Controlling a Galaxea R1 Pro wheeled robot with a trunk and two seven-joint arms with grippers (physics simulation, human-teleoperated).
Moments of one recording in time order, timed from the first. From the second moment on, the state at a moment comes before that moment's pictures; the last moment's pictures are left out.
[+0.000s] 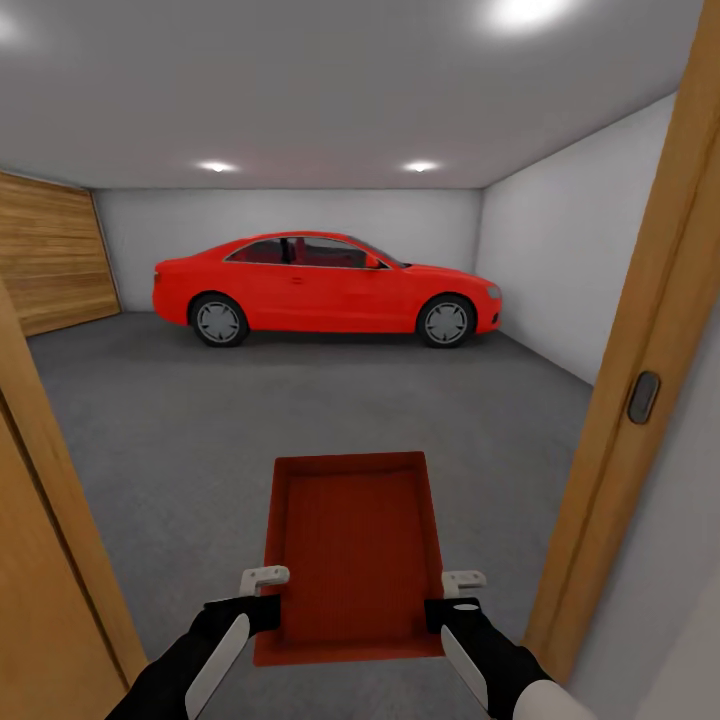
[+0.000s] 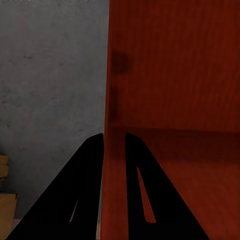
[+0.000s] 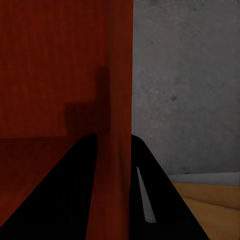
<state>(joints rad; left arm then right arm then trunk) -0.41 0.05 -0.34 -0.89 0.54 0.54 0.31 -0.55 0.08 0.33 -0.46 -0.28 0.28 -0.29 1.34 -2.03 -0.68</state>
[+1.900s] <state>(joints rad) -0.41 0.05 -0.34 -0.89 0.54 0.54 0.31 -0.55 0.08 0.33 -0.46 -0.29 0.28 -0.29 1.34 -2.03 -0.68</state>
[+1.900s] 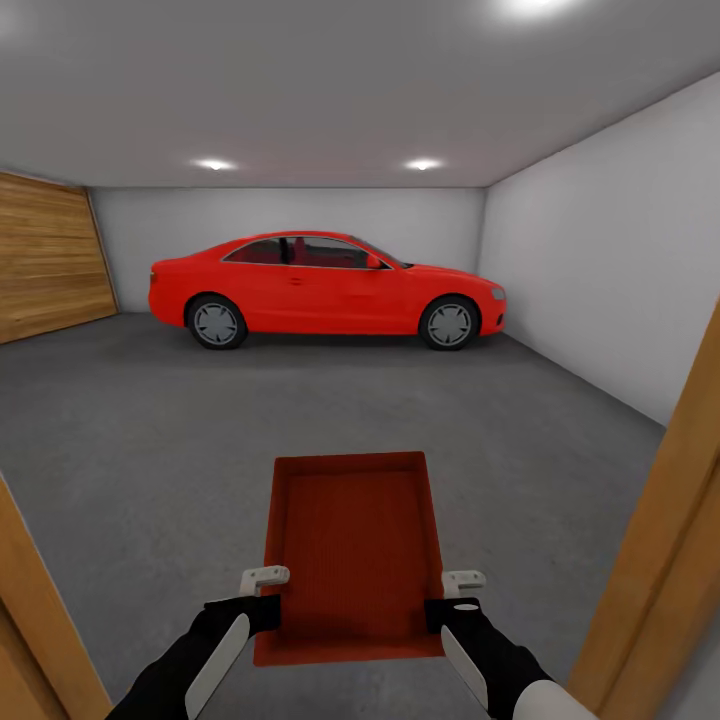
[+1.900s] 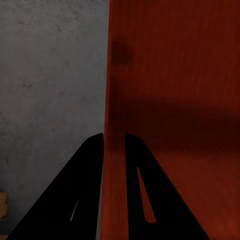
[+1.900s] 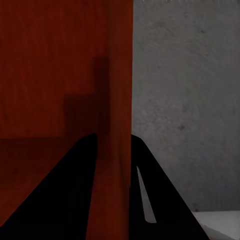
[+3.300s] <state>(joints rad) -0.41 0.05 -0.34 -0.89 0.54 0.54 0.31 -0.55 0.08 0.33 -0.46 -0.28 0.28 -0.29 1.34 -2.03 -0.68</state>
